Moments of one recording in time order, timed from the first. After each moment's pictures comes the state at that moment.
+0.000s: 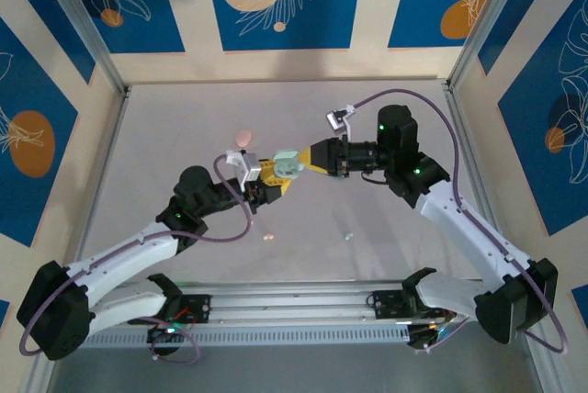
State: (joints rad) left arm -0.69 1.05 0.56 0.54 0.51 -0.10; right arm 0.51 1.14 1.06 -0.17 -0.96 0.97
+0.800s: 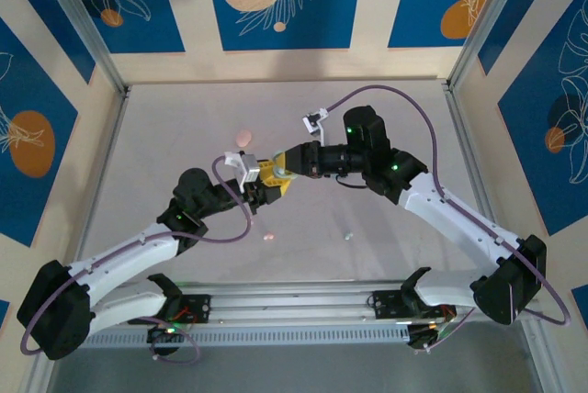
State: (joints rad) left arm -0.69 1.05 0.54 0.59 0.51 -0.11; right arm 0.67 1.24 1.15 -0.28 -0.70 0.83
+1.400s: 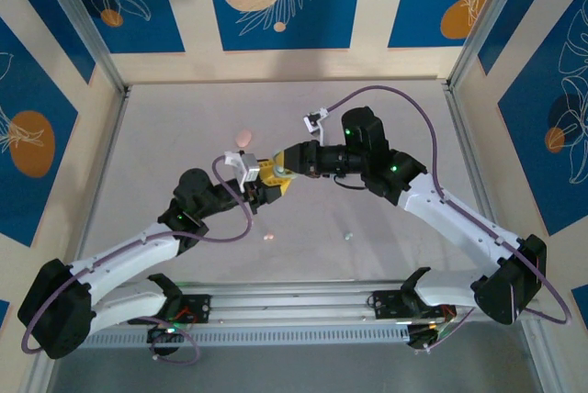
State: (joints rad) left arm -0.69 1.06 0.53 0.61 0.50 -0.13; right arm 0.69 1.24 1.15 -0.30 -0.62 0.84
